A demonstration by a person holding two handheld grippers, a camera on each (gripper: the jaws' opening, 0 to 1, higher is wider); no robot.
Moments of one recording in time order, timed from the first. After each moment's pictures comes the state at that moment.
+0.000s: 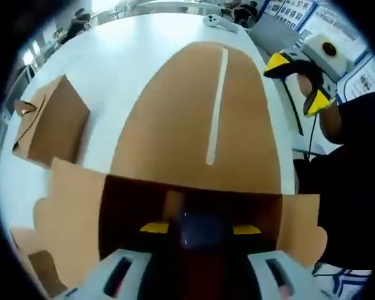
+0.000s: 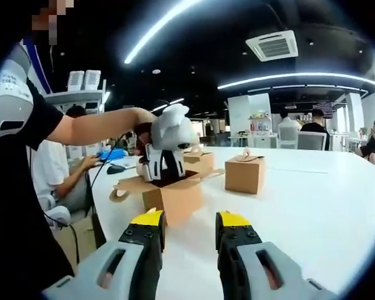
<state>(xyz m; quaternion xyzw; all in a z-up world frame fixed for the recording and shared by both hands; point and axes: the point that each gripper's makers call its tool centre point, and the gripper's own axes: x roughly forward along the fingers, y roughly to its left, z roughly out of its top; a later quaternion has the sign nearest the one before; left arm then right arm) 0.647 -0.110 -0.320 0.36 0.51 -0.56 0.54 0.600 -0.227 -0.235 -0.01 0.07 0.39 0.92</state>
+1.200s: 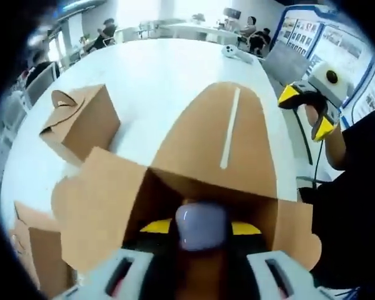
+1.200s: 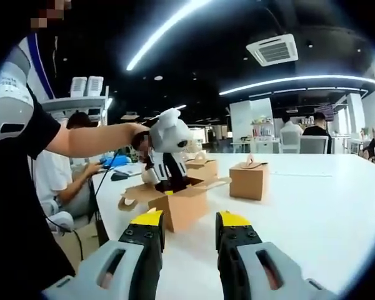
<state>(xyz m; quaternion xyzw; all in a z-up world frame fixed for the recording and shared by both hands) 0.669 -0.111 -0.292 0.28 0.44 -0.55 0.65 0.593 -0.222 -0.224 0.01 0.05 0.39 0.92</state>
